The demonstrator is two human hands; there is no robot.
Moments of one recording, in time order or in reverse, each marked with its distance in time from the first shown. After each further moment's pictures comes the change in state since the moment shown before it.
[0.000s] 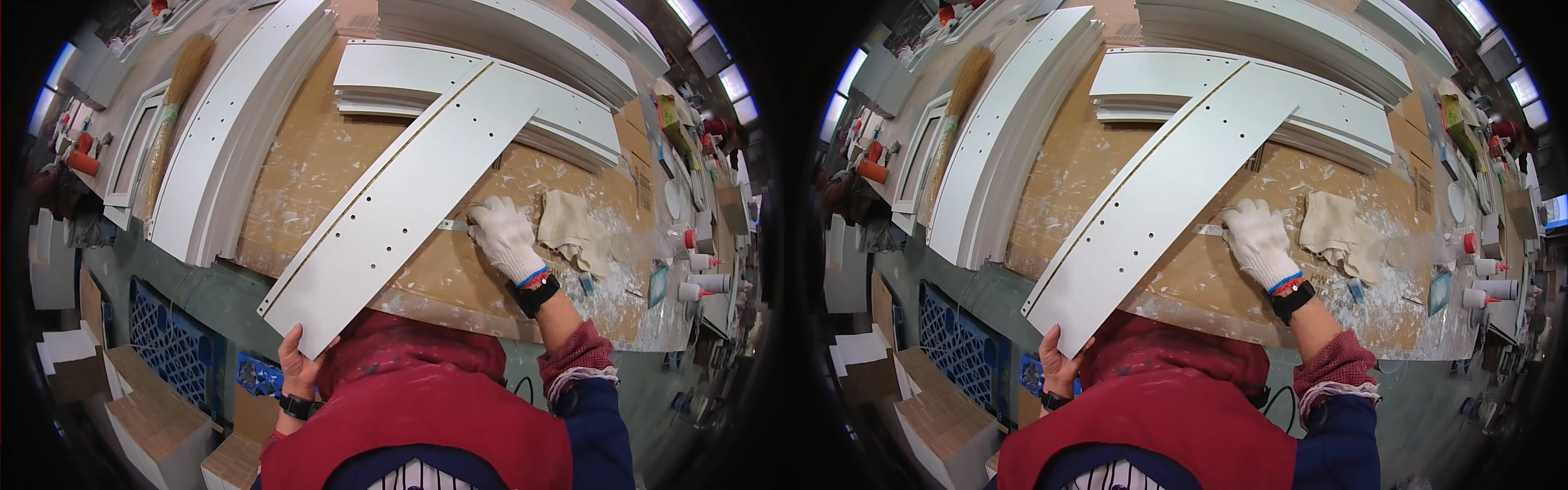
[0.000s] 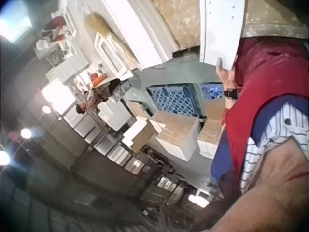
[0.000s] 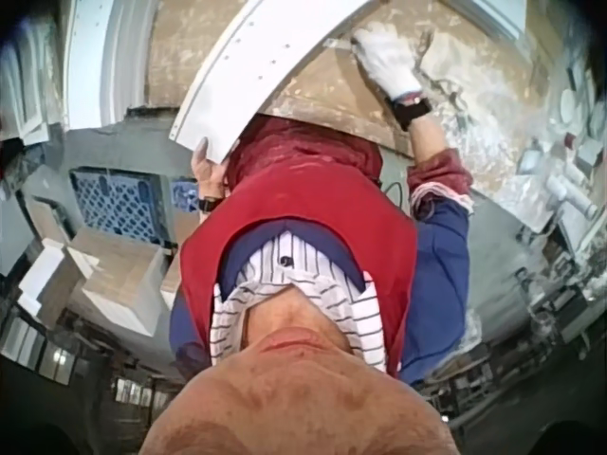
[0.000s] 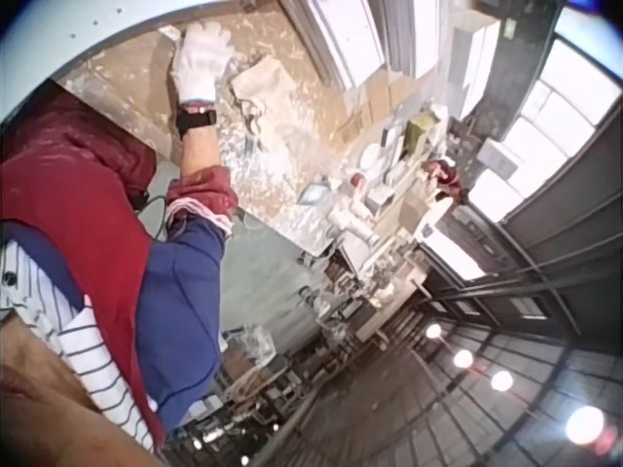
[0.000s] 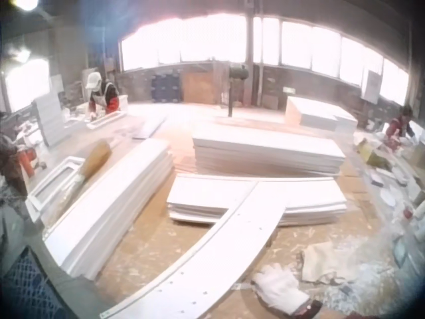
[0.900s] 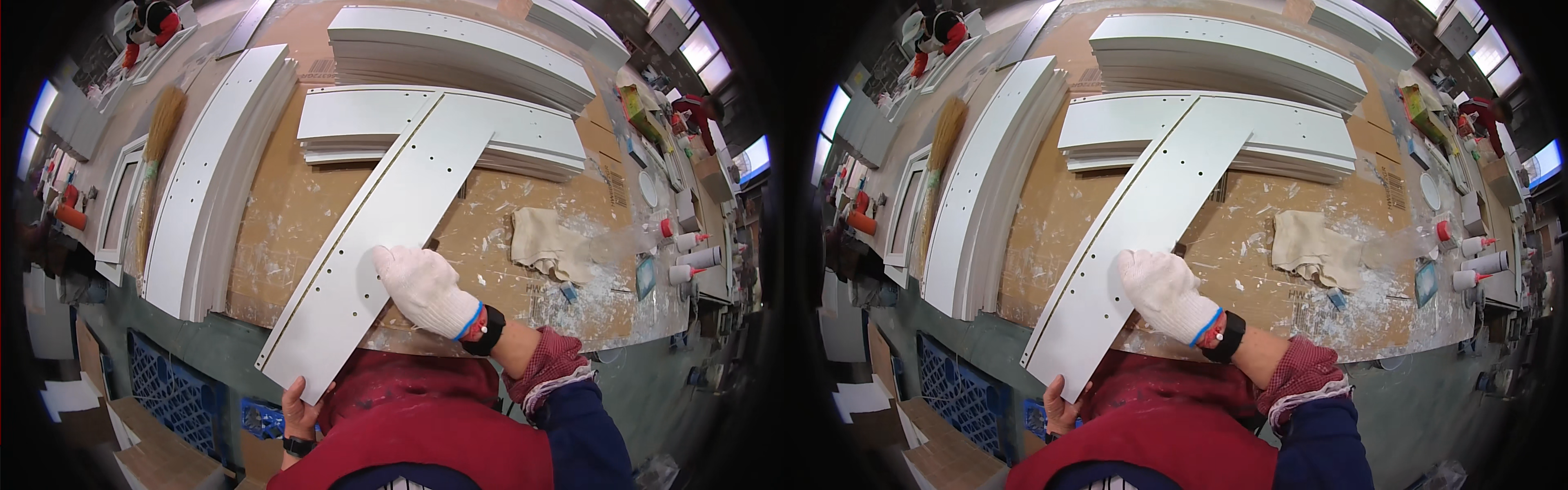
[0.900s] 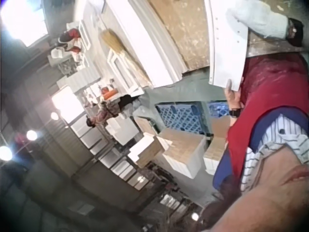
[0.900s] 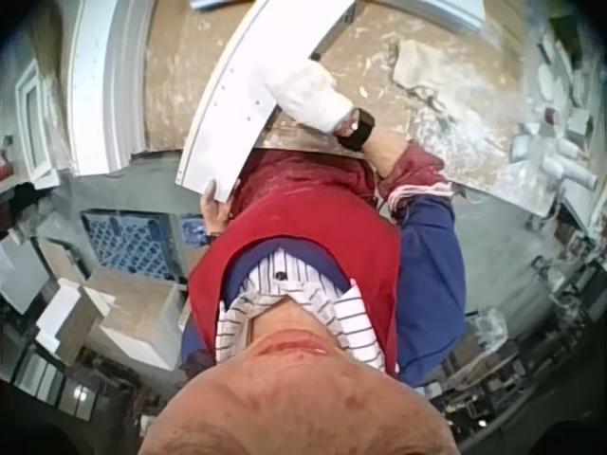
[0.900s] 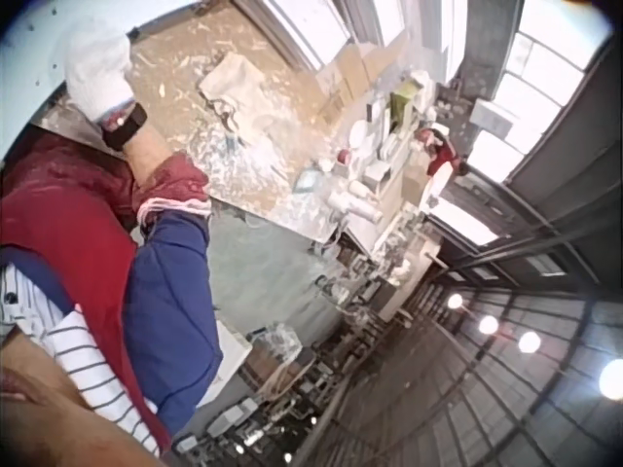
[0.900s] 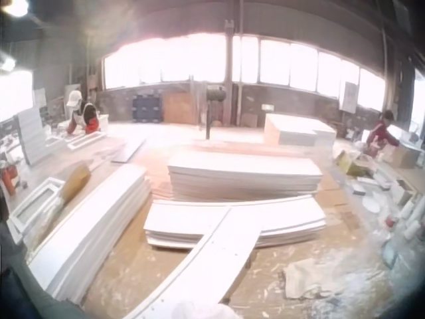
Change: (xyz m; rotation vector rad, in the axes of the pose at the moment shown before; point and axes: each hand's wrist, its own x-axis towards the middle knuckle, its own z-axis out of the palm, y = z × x) left_hand -0.011 -0.004 -0.006 0.176 0.026 -0.014; right_hand 0.020 -0.081 -0.040 0.126 0.061 -0.154
